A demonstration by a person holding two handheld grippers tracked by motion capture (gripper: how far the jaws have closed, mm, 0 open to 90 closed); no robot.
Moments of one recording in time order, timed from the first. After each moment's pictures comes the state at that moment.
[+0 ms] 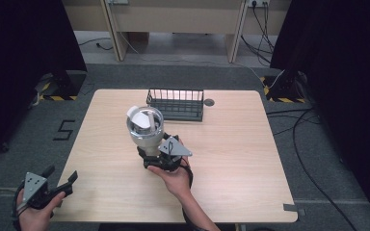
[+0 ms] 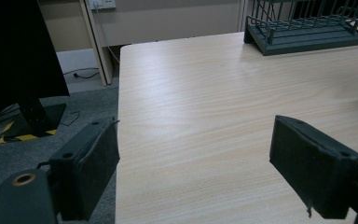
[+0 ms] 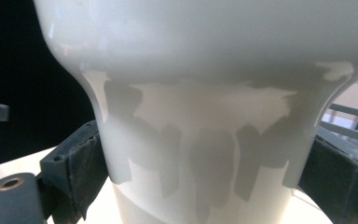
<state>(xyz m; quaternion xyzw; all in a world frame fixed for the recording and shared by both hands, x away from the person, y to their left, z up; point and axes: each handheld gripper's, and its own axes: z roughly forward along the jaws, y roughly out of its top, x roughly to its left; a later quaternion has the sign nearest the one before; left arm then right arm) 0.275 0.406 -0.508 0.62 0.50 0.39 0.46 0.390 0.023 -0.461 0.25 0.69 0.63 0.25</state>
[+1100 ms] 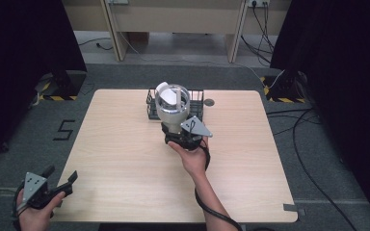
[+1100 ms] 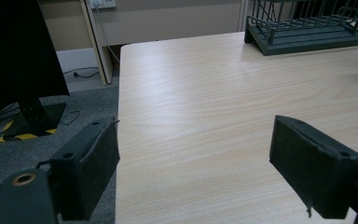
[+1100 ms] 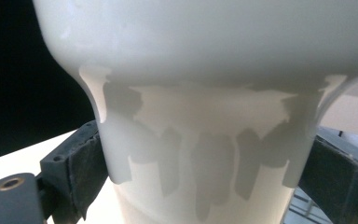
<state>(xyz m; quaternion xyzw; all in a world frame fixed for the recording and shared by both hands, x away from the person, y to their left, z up) 0.275 0.406 -0.508 0.62 0.50 0.39 0.46 0.440 -0.031 -0.433 0.32 0.67 0.60 0.32</state>
